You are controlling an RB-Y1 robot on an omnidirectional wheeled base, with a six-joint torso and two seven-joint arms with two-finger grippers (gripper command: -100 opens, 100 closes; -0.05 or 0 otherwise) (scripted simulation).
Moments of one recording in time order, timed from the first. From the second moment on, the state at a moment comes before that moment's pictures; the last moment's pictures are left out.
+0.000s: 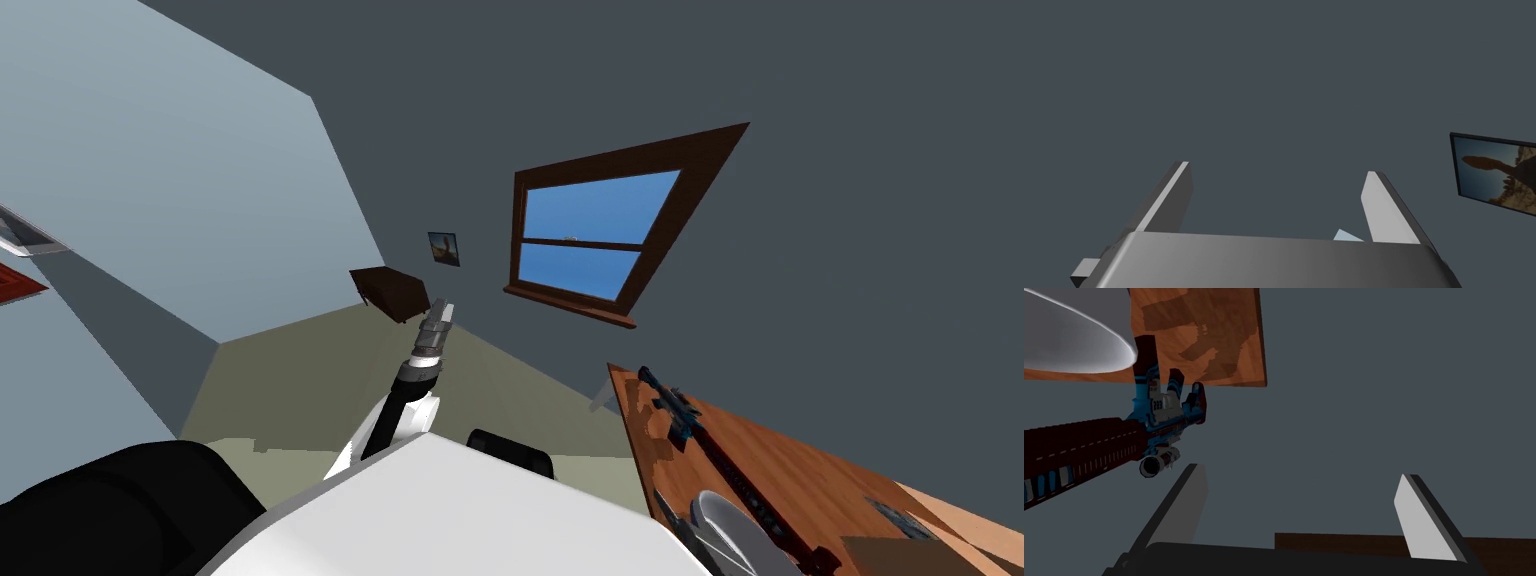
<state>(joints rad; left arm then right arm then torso) 0.53 0.02 0.00 -2.26 -0.12 -0.59 -0.13 0.67 -0.57 -0.07 -1.33 0.43 -0.28 0.51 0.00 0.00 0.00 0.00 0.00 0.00</state>
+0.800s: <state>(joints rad) 0.53 0.02 0.00 -2.26 -0.12 -0.59 -0.13 0.68 -0.62 -0.08 -1.06 0.48 -0.32 0.55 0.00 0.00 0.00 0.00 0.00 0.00</state>
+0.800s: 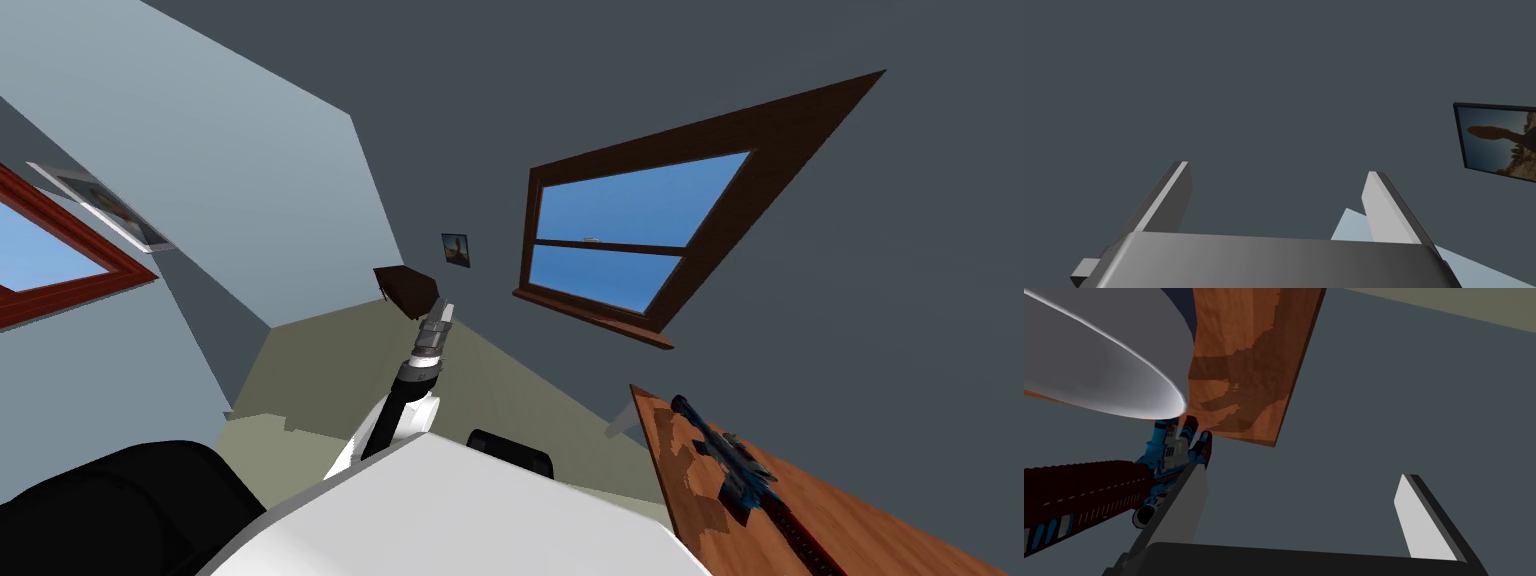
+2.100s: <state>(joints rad) 0.53 0.02 0.00 -2.26 -0.12 -0.59 -0.13 0.68 -0.67 -0.08 -0.68 0.52 -0.39 0.56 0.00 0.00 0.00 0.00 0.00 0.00</state>
